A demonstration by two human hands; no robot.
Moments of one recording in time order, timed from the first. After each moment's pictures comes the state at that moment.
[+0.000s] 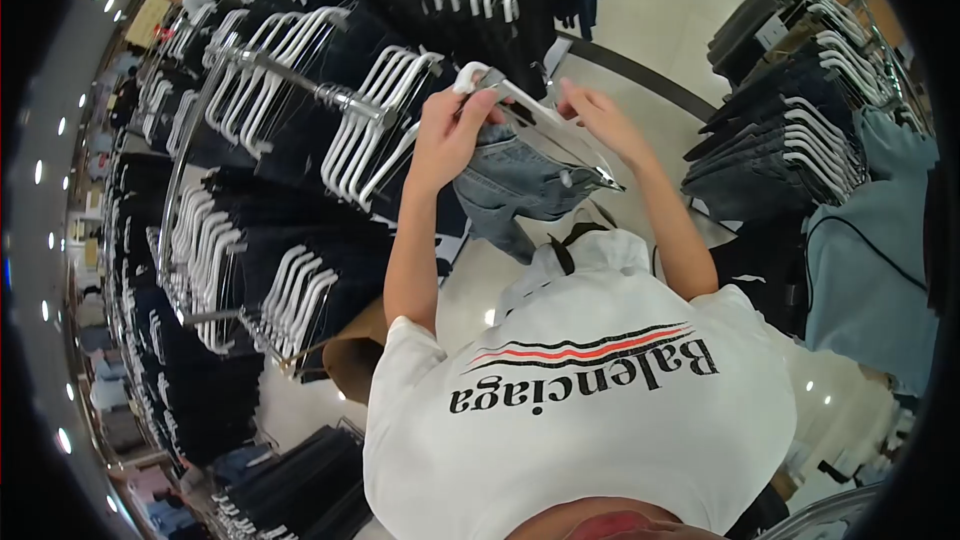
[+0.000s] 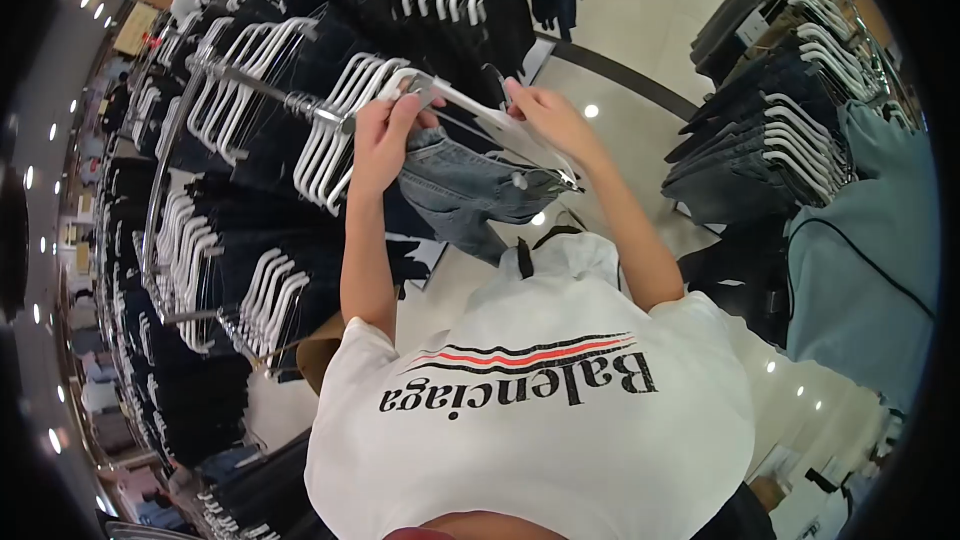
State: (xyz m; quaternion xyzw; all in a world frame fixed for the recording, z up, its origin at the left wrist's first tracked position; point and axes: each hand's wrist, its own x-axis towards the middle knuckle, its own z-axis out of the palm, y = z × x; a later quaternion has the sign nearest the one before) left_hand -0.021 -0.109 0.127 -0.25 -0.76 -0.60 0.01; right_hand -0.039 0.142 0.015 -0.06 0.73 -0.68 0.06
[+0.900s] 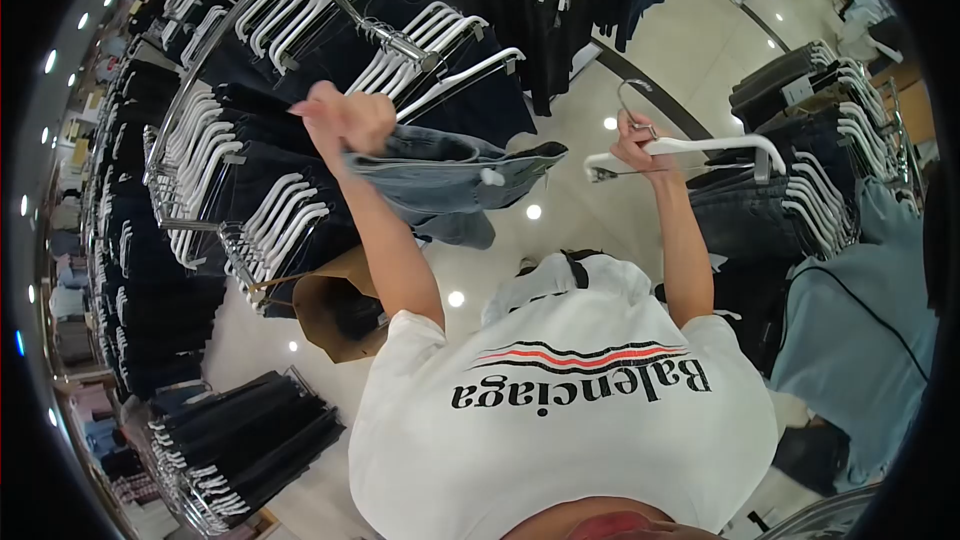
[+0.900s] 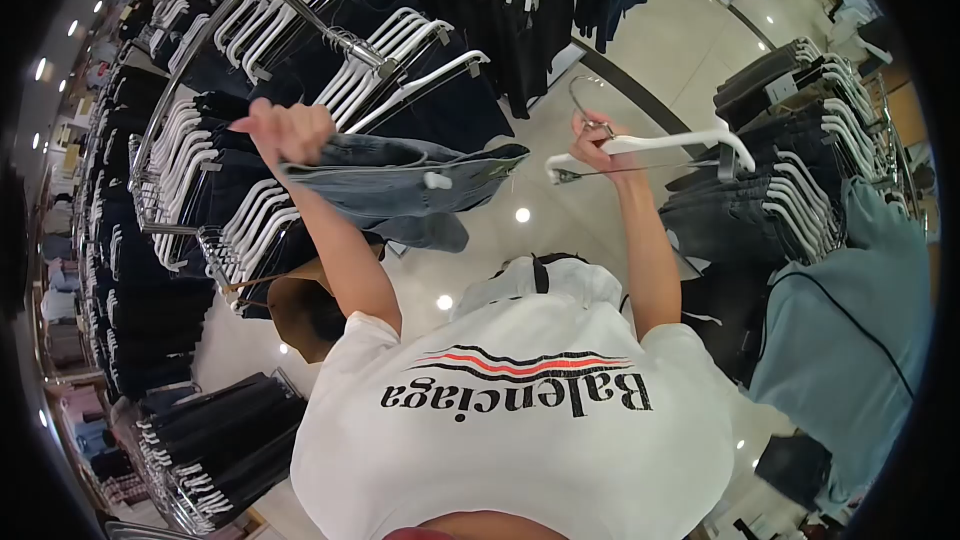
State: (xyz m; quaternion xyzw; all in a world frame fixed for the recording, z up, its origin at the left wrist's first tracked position) left_hand 0.019 -0.243 0.114 -0.38 -0.37 -0.83 0.17; right_hand -0.042 0.200 -0.071 -0.18 0.34 -0.87 0.32
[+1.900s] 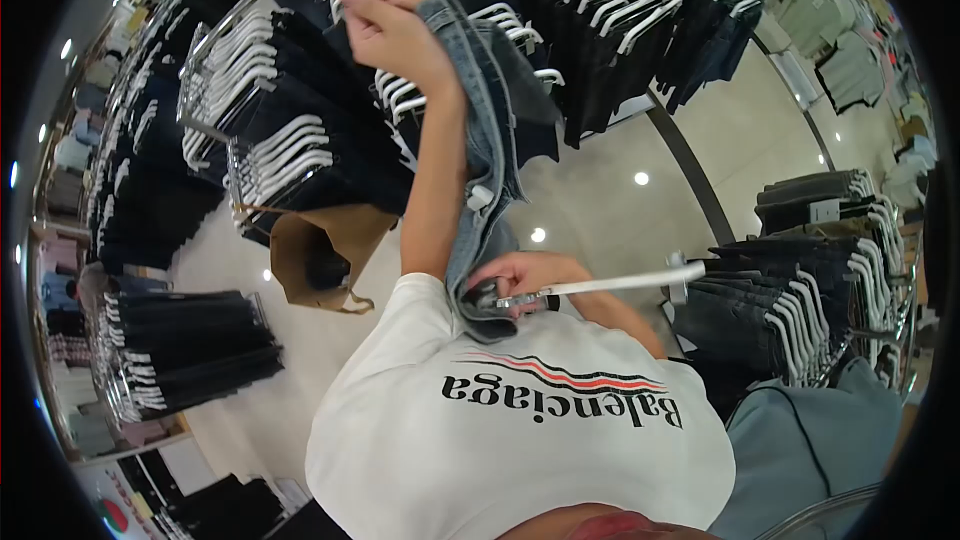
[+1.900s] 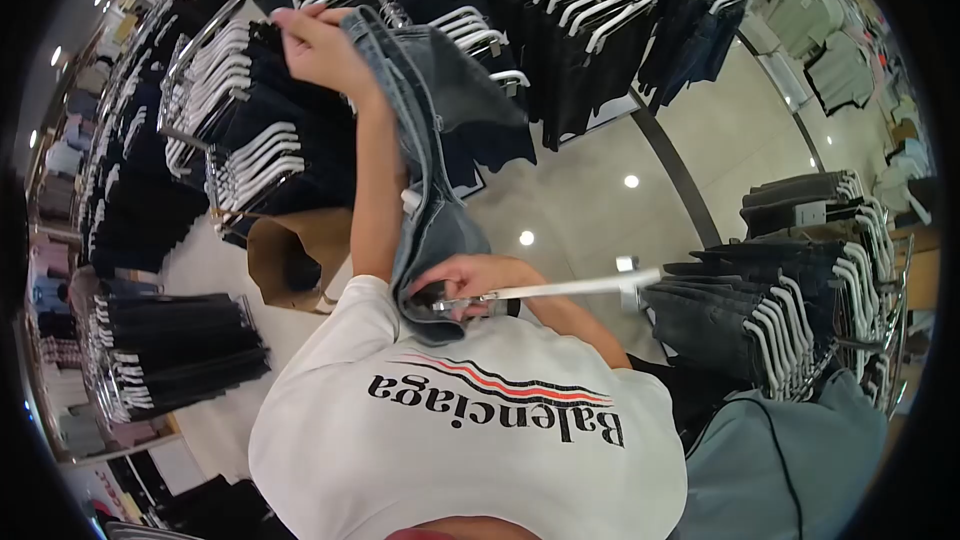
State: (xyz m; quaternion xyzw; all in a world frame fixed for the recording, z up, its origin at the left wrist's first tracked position) left_hand -0.036 -0.125 0.193 0.08 -0.42 -0.60 0.67; right_hand 0.065 0.075 -0.022 -0.37 0.29 -0.51 0.72
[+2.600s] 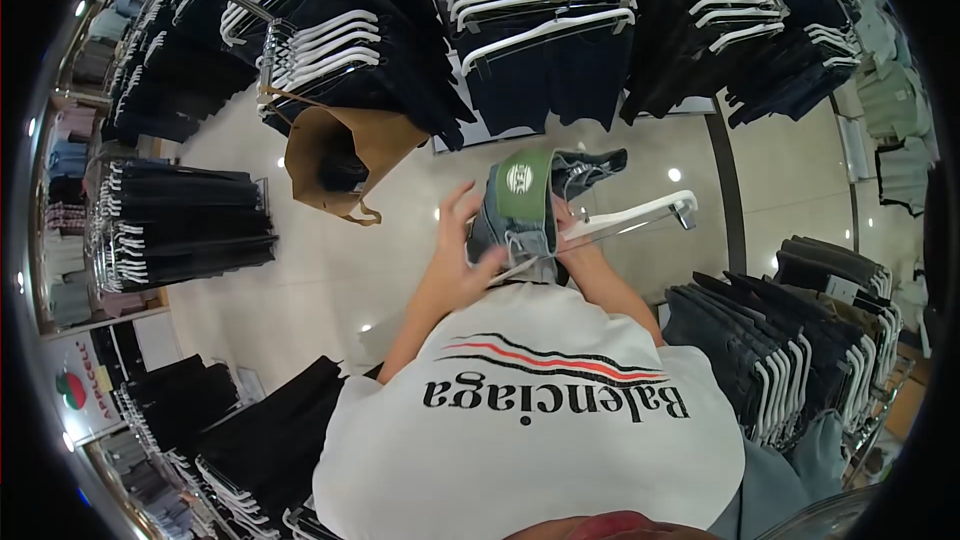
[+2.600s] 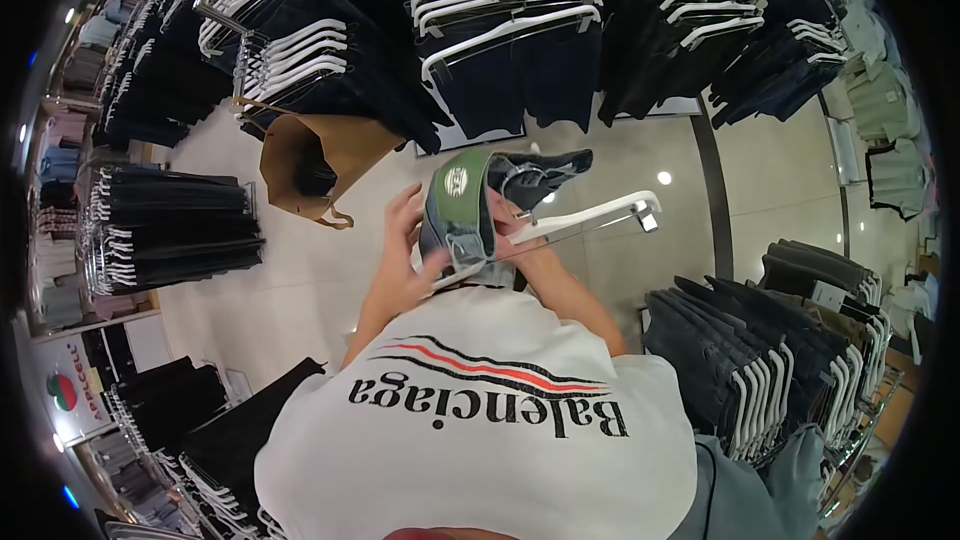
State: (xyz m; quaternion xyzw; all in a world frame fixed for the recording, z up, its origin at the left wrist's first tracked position) left_hand 0.257 -0.047 0.007 0.24 -0.70 -0.62 0.26; right_hand 0.090 0.067 -0.081 -0.24 0.33 -0.73 0.55
